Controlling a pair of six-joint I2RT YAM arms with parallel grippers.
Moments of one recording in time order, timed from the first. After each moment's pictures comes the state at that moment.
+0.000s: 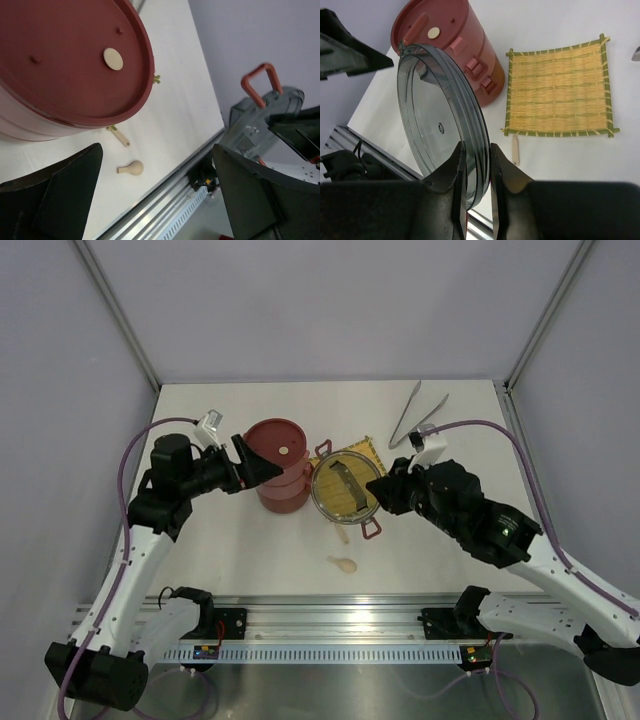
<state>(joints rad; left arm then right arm) -0.20 0.91 0.96 -0.47 0.60 -0.62 0.95 0.87 1.08 -0.56 0.29 0.52</state>
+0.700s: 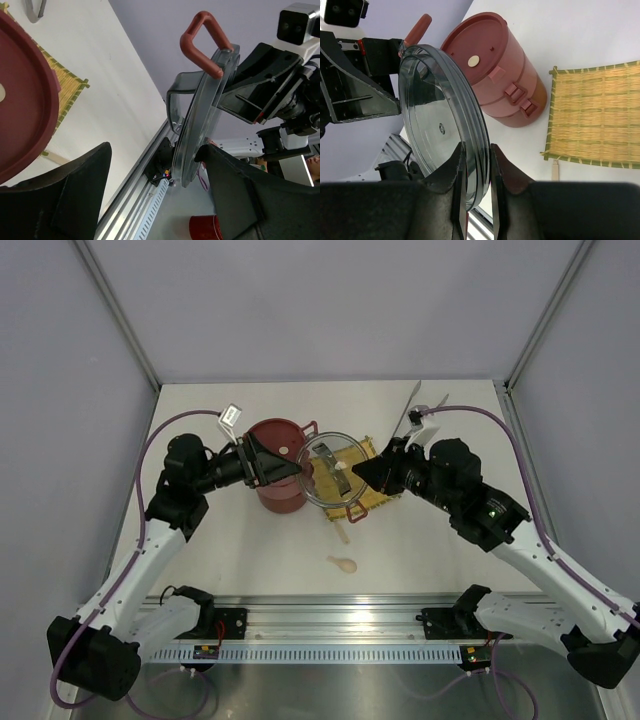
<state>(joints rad) -0.31 0.96 0.82 0.00 0.79 -0.86 0.77 0.96 1.08 -0.34 -0.01 0.59</state>
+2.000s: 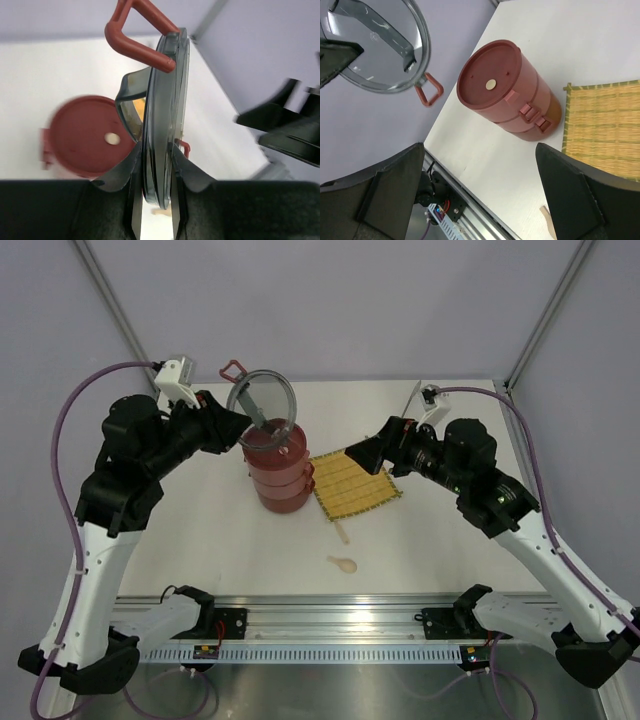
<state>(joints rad) -0.35 1.01 1.50 -0.69 0.27 -0.40 0.63 1.03 1.18 -0.33 -0.19 0.65</state>
